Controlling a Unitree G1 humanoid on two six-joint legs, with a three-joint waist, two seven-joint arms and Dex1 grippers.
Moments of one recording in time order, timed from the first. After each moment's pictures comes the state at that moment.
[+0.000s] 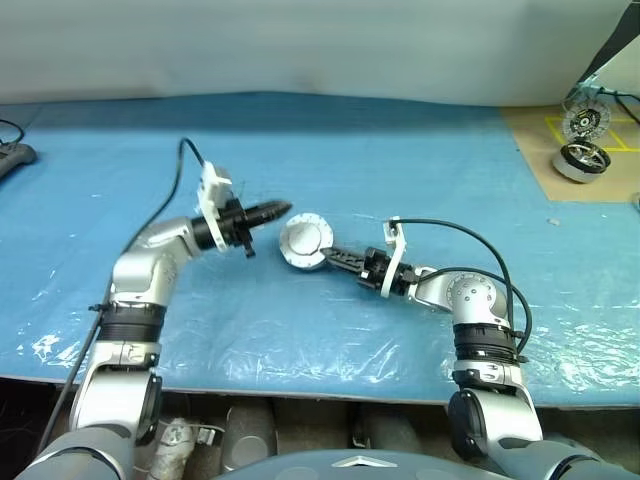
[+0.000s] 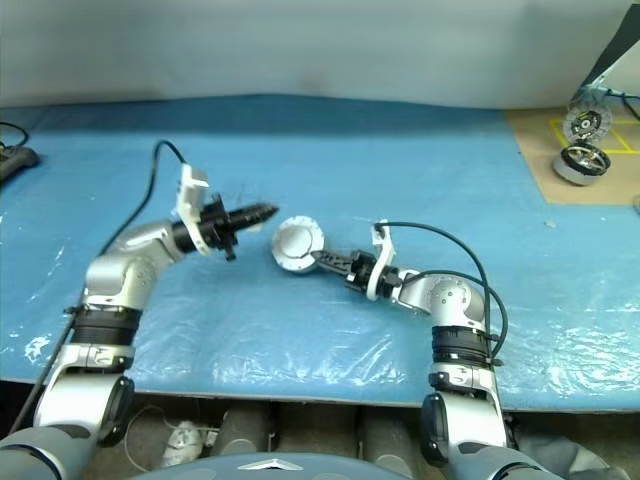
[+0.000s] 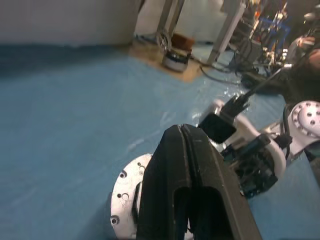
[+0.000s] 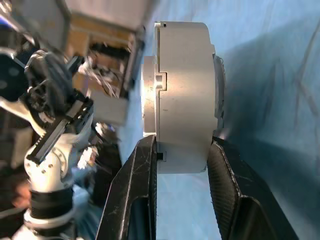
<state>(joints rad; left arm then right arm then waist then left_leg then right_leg) -0.59 0.42 0.11 0.21 -0.58 0.46 -1.10 -0.50 -0.10 -0.34 0.23 0.82 1.24 0.56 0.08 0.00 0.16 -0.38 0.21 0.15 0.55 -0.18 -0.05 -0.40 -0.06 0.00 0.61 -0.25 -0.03</state>
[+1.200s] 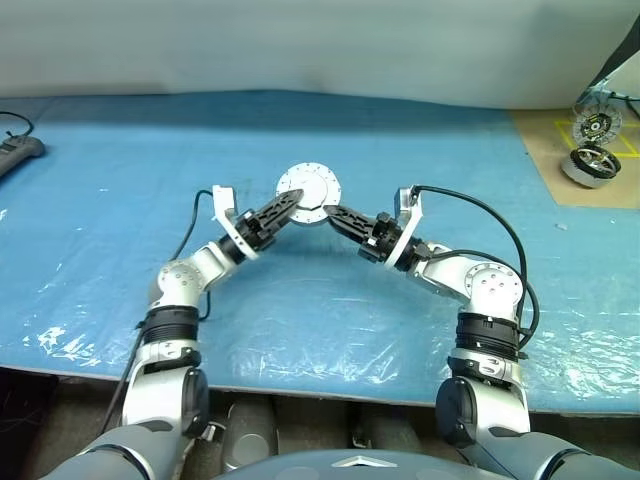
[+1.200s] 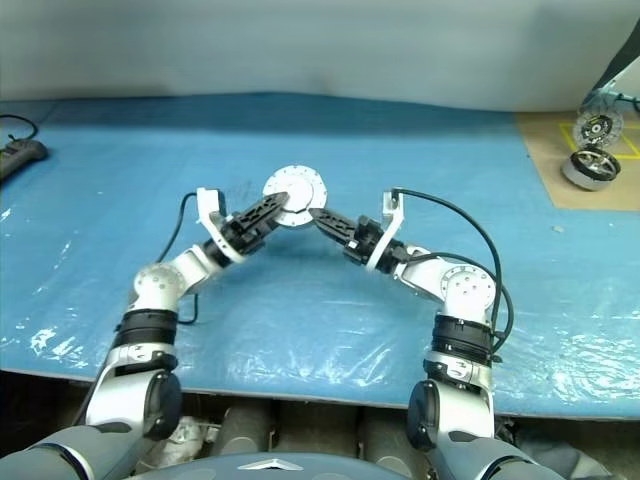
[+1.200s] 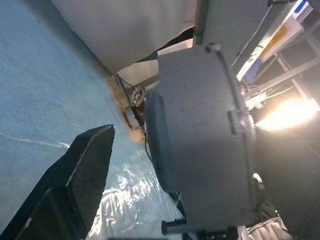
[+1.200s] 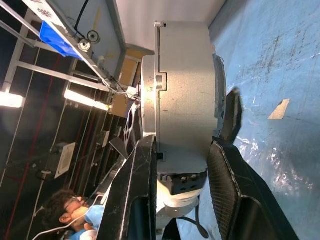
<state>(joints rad) -0.61 0.13 0.33 0.45 -0.93 0.86 -0.83 -0.55 -0.06 -0.42 0.10 1.15 1.29 0.32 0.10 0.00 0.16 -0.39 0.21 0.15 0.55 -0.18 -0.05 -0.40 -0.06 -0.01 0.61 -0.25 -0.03</state>
